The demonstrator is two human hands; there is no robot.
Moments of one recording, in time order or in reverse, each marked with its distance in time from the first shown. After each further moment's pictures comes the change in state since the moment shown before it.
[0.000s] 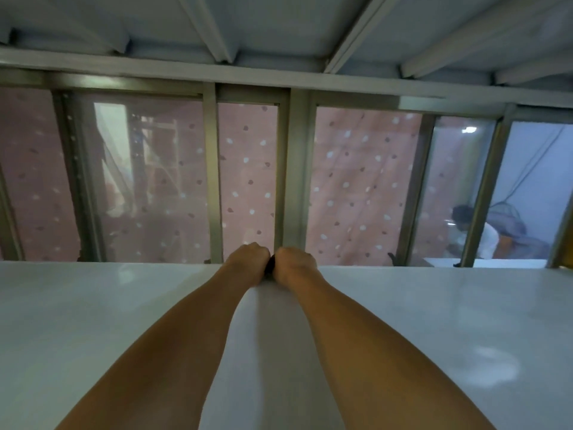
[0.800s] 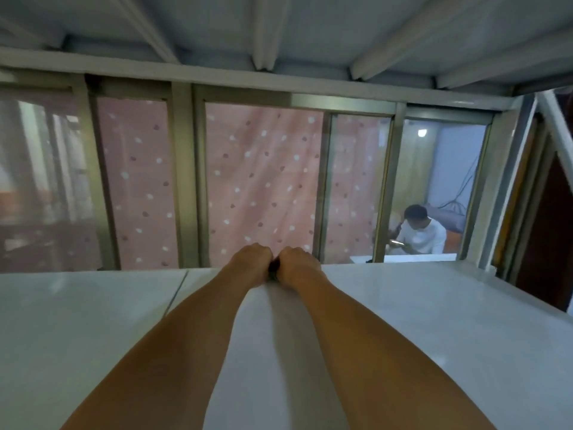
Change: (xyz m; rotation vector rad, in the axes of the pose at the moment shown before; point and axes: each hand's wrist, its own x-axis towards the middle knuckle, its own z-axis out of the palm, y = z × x) left_hand 0.041 0.249 0.024 -0.077 -0.018 0.127; right_hand -0.037 0.248 -0.042 0.036 -0.014 0.156
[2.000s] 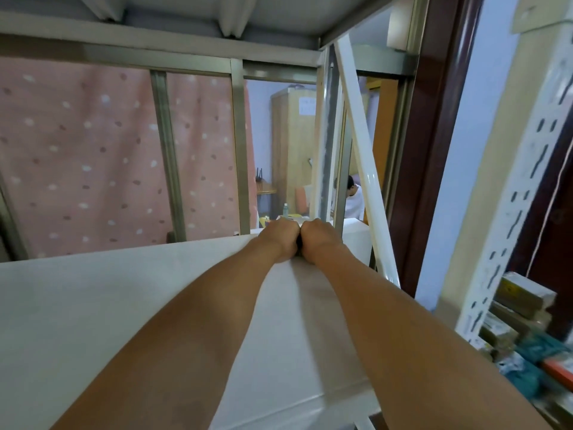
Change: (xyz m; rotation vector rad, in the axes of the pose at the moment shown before) left_hand 0.097 0.440 0.033 -0.200 0.041 0.300; right_hand -0.031 0.429 -0.126 -0.208 0.174 0.078
